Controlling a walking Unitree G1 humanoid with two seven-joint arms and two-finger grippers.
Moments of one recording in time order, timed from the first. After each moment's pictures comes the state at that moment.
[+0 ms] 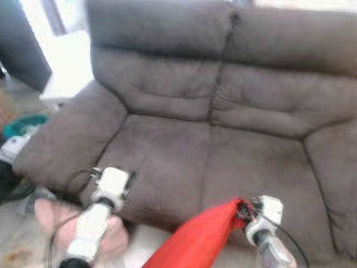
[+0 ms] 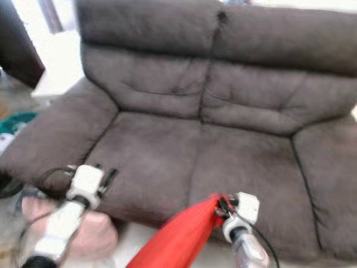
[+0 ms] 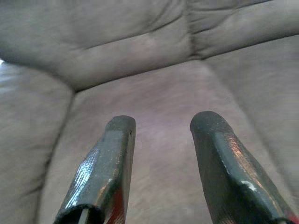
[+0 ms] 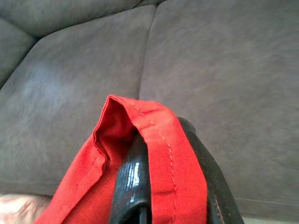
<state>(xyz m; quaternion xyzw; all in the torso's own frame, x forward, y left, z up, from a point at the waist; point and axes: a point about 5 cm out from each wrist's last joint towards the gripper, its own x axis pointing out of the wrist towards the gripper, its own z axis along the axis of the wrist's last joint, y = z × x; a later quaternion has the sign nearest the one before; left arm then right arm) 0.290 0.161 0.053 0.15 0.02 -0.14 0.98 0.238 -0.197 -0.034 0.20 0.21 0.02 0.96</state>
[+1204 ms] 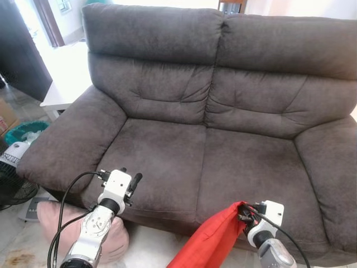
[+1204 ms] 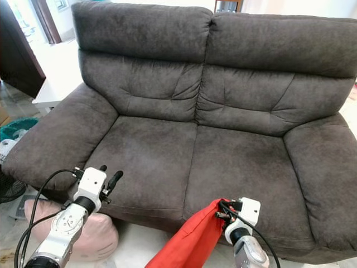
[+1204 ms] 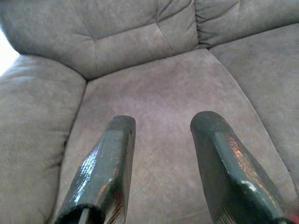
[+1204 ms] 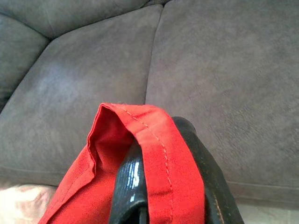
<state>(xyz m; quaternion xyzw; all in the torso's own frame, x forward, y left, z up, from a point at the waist) 0.287 0.173 0.051 0.15 0.02 -0.13 0.98 0.240 -0.196 -0.032 0.21 0.20 0.02 0.96</state>
